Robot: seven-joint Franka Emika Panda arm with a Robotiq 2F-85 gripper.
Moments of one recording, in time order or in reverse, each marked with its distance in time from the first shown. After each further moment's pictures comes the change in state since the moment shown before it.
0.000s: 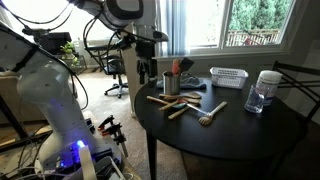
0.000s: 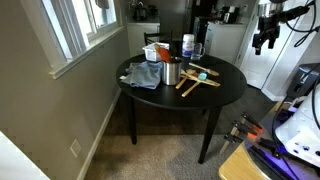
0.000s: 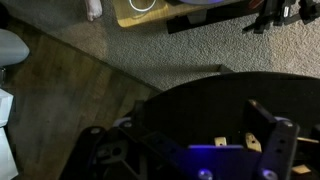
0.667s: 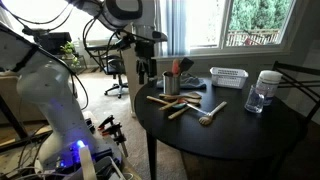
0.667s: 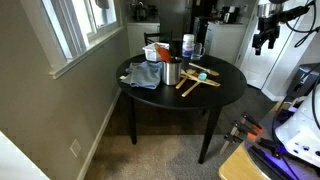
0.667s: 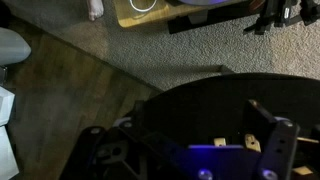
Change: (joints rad) arm -0.005 -0.007 0.016 -0.008 0.000 0.000 0.000
